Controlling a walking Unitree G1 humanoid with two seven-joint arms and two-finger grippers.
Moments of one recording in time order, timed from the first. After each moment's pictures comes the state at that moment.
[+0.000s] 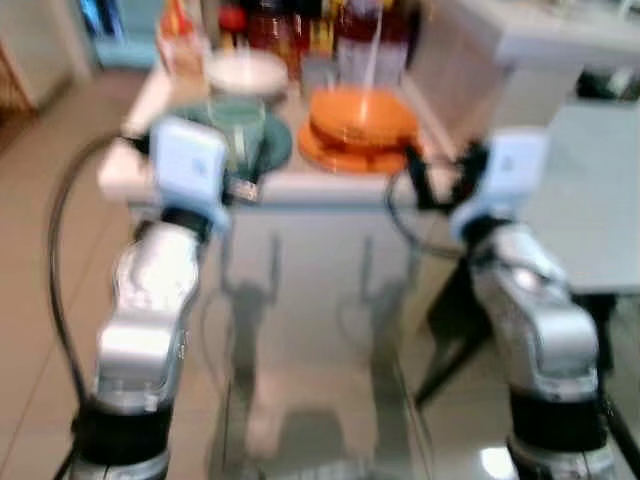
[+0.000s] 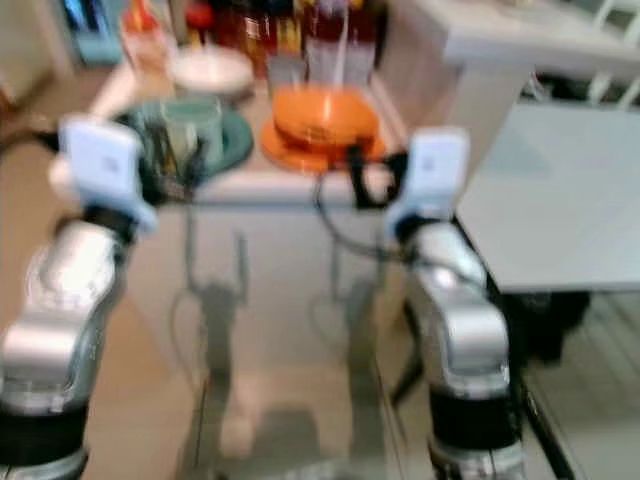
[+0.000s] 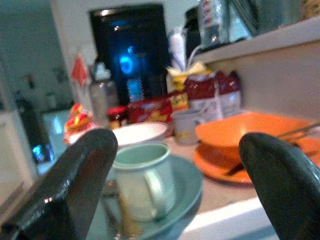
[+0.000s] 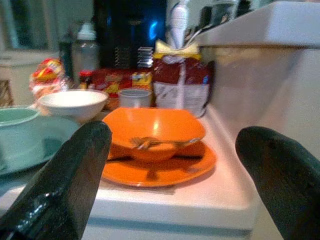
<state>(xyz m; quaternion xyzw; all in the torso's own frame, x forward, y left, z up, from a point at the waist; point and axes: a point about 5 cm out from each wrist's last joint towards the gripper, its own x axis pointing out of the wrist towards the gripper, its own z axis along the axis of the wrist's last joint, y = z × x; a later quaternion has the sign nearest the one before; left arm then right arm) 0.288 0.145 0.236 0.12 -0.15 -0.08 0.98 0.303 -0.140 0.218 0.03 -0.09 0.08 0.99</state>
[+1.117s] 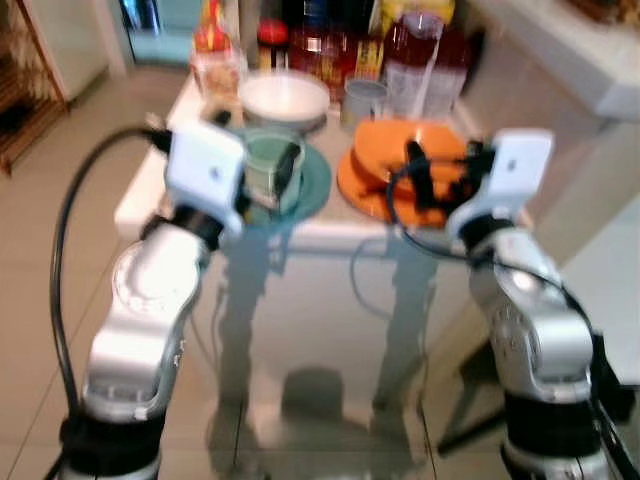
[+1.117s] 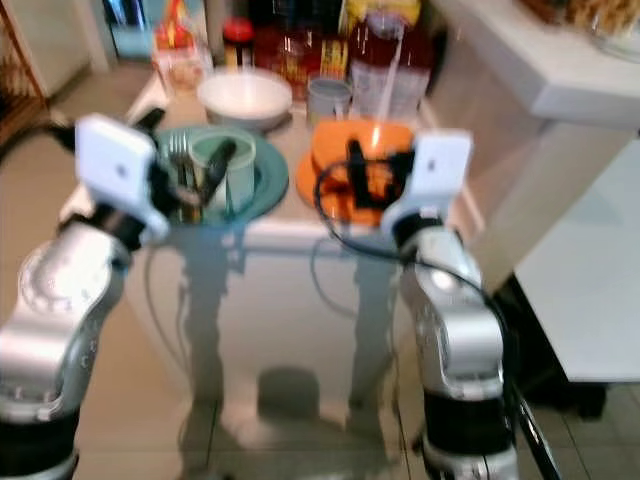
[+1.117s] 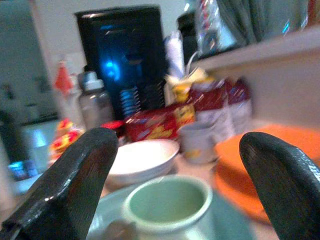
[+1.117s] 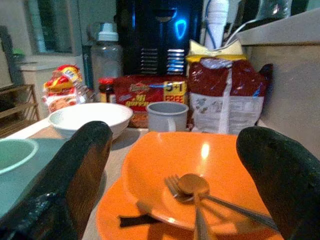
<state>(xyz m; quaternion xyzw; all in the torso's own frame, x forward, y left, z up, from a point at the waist) 0.275 0.128 0.247 0.10 -0.18 -0.18 0.96 0.301 -0.136 0.218 0.05 -0.10 0.08 0.99</state>
